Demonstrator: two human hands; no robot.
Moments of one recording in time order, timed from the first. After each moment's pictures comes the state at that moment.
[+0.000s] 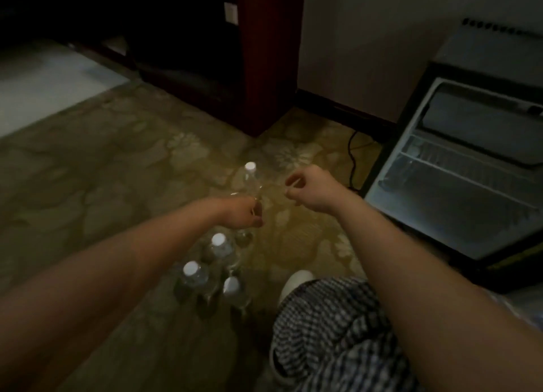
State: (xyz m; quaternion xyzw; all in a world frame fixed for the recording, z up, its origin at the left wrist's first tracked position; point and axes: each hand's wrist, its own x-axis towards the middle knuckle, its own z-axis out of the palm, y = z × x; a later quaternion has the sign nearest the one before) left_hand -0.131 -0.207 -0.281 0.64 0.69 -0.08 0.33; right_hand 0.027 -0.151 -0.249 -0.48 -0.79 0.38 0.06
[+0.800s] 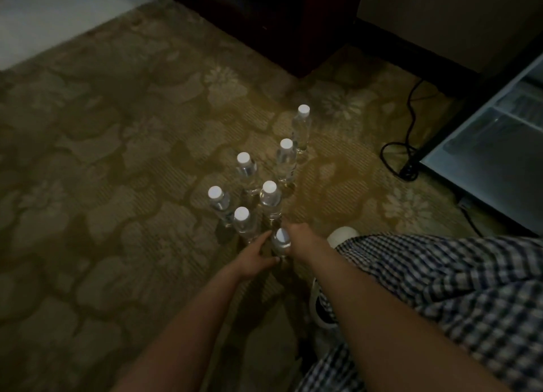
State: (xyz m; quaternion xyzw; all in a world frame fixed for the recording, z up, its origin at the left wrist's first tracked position) left_hand -0.160 -0.367 -0.465 0.38 0.71 0.24 0.54; right_hand -0.055 -0.273 -0.430 -0.44 -0.80 0.35 -0.20
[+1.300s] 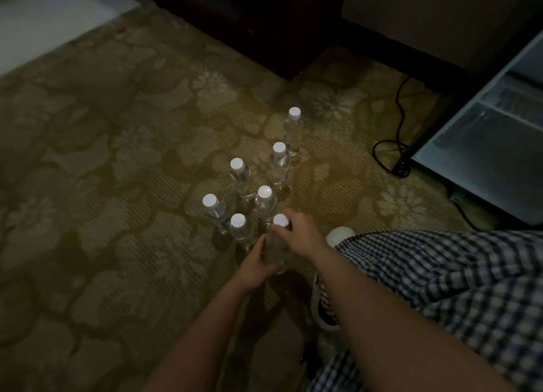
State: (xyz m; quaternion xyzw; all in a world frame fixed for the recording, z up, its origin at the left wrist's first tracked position) left_hand -0.150 -0.371 -0.474 0.34 0.68 0.36 0.55; right_hand -0.056 -0.268 -0.419 -0.49 -0.75 0.43 0.00
